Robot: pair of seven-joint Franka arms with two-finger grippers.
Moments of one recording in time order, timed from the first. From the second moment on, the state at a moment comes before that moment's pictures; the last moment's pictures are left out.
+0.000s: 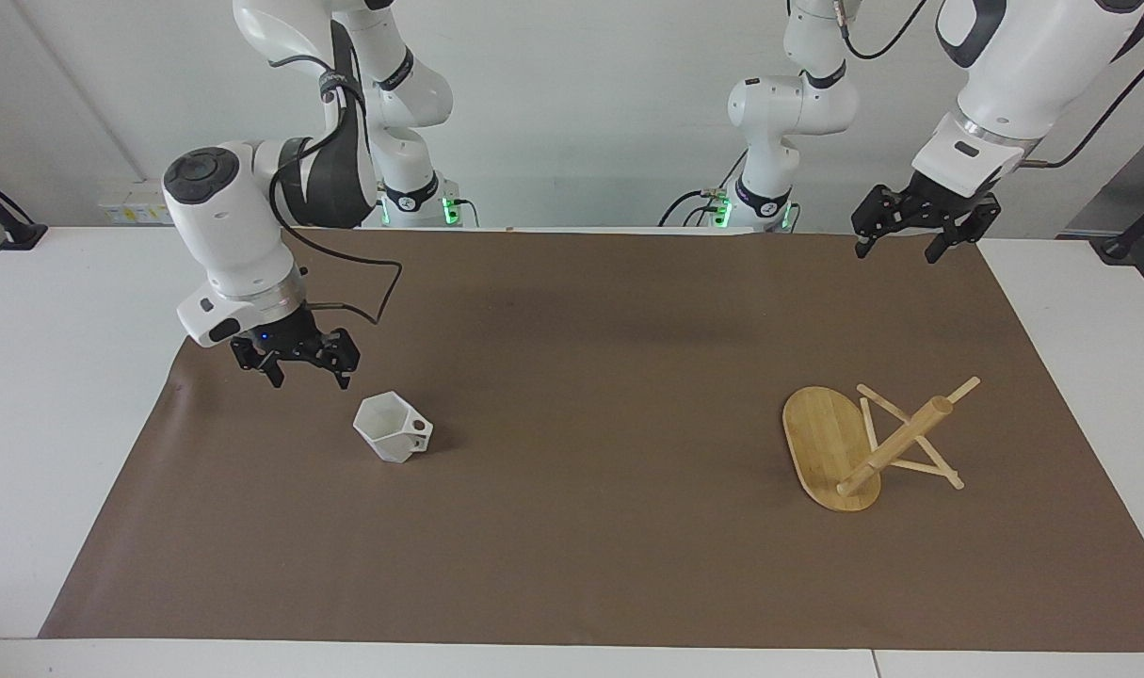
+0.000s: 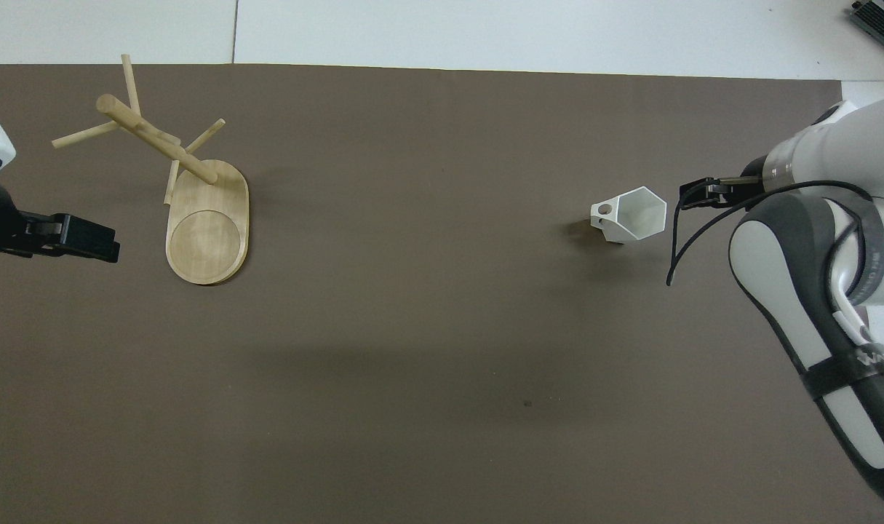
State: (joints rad) left arm -0.11 -0.04 0.00 -1.60 -0.04 1.54 0.01; right arm -0.02 0.19 0.01 -1.80 0.00 2.10 0.03
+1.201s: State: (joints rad) left arm -0.11 -0.04 0.00 -1.60 -0.04 1.54 0.01; right arm -0.01 0.29 0.02 -1.90 0.02 2.34 0.09
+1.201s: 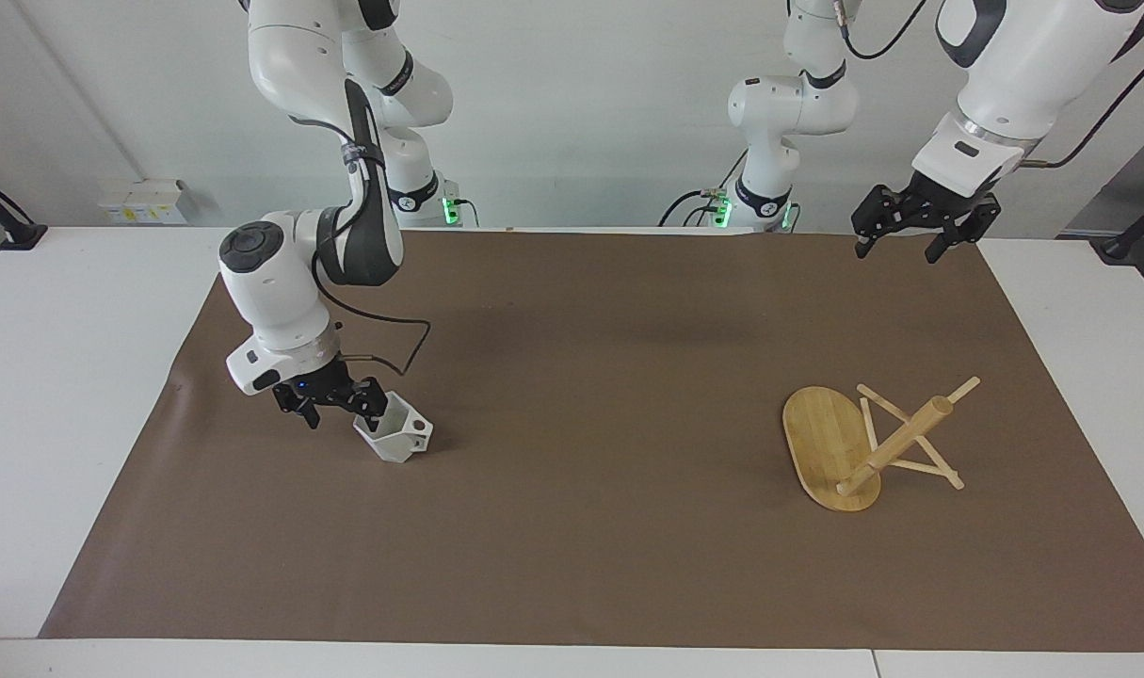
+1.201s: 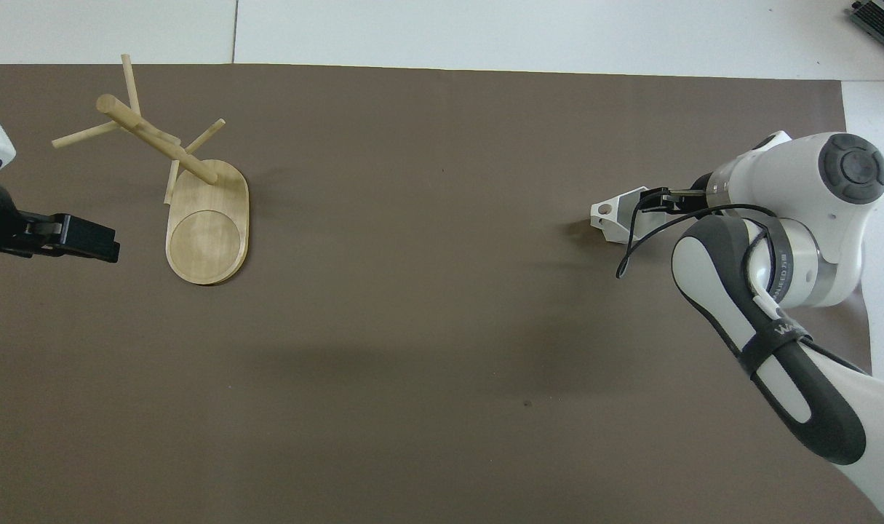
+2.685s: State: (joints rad) left arm -0.11 -0.04 0.00 -1.60 -0.04 1.54 0.01; right arm 0.00 0.29 0.05 -1.90 0.03 2.34 0.13
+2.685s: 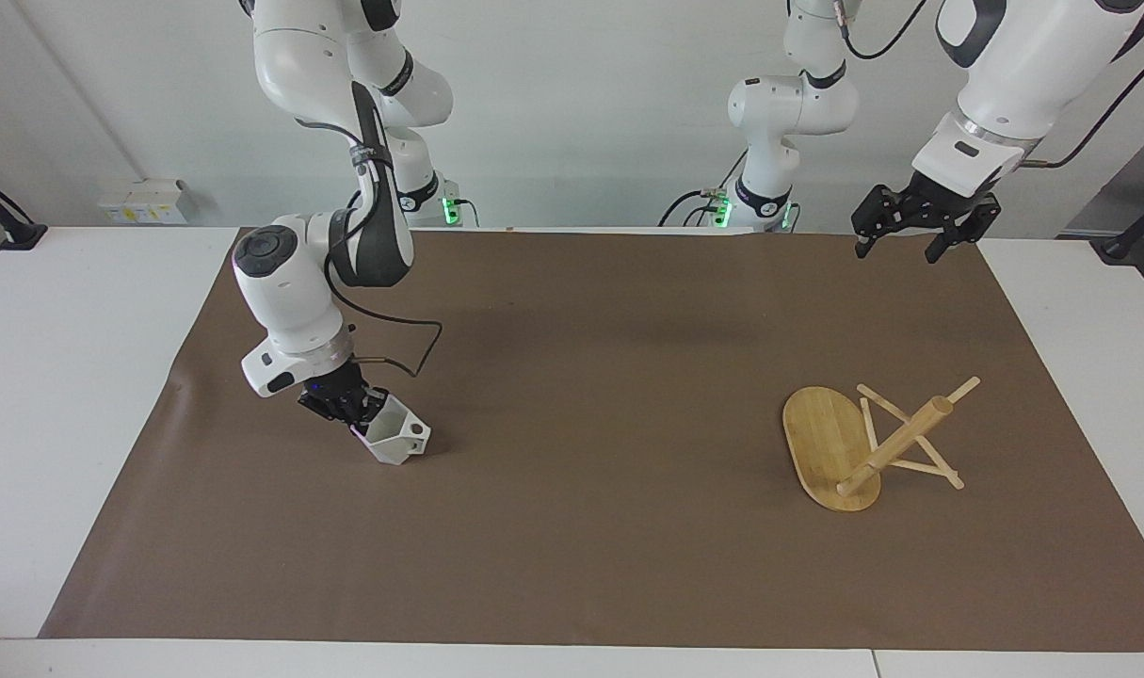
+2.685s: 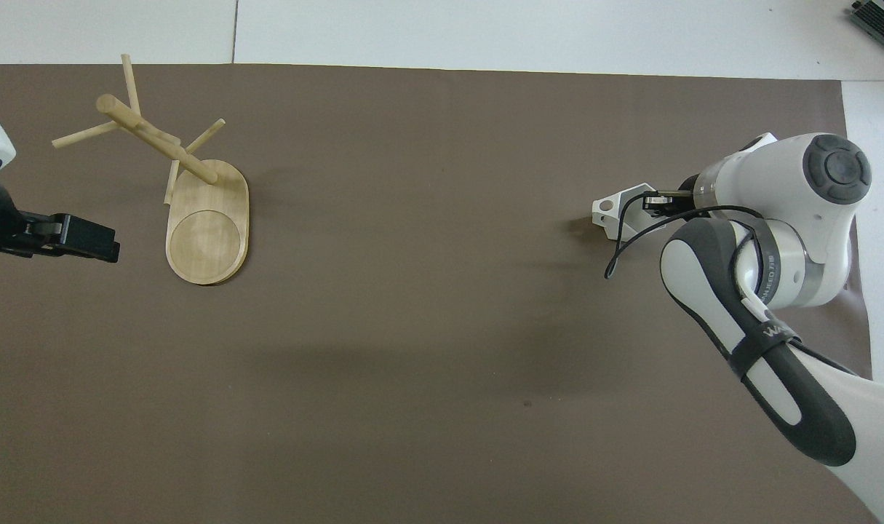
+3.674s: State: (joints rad) left arm -0.11 -0.04 0.00 -1.60 -0.04 1.54 0.01; right arm 0.00 0.25 0.06 -1.71 0.19 2.02 0.13
